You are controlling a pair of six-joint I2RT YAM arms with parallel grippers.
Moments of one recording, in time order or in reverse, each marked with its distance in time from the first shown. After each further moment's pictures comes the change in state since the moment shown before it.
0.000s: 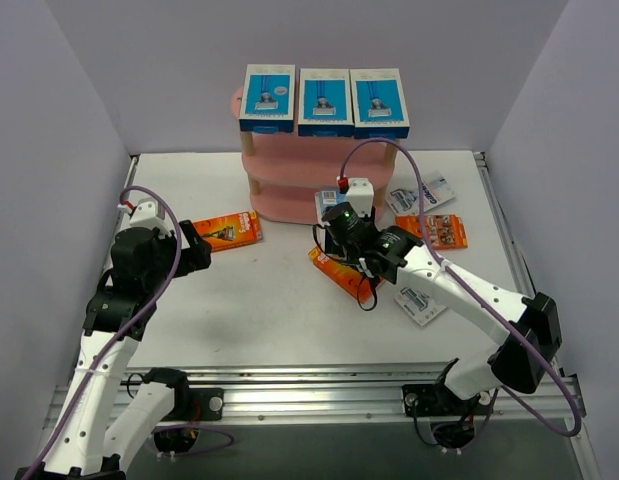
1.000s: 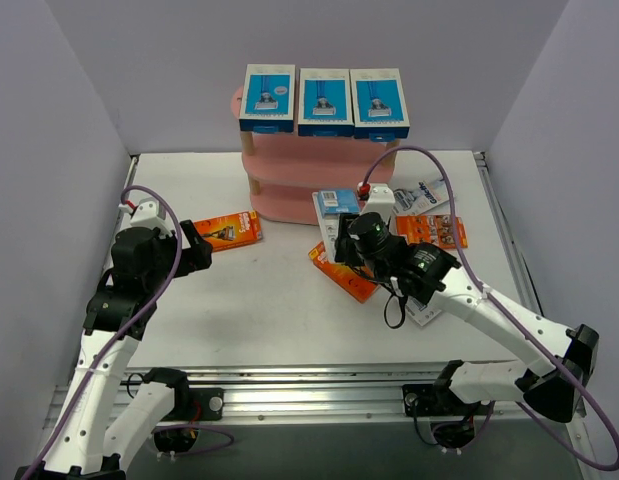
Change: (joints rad) left arm 0.000 0.003 0.000 0.000 0.010 0.000; right arm 0.029 -0.220 -0.102 0.008 -0.087 0.010
